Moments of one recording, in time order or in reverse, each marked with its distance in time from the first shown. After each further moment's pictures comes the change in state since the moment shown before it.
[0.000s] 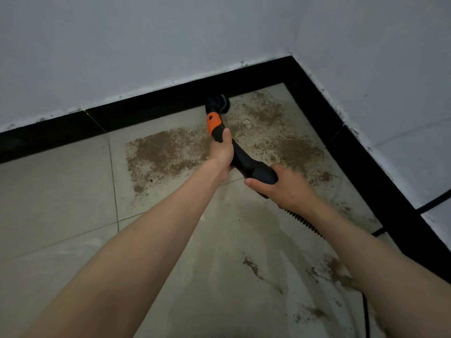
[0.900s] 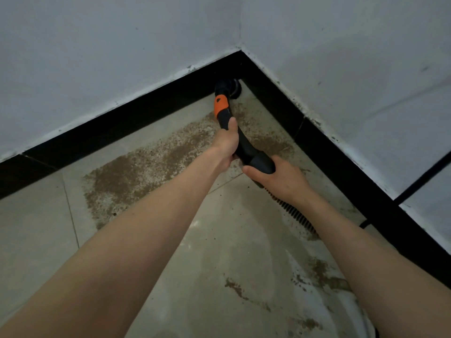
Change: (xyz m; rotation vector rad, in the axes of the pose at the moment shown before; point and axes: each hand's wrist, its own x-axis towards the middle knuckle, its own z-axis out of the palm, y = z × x) left_hand 0.025 0.011 0.101 0.321 -0.177 0.043; right_hand 0.027 0.049 -0.034 0.251 0.123 0.167
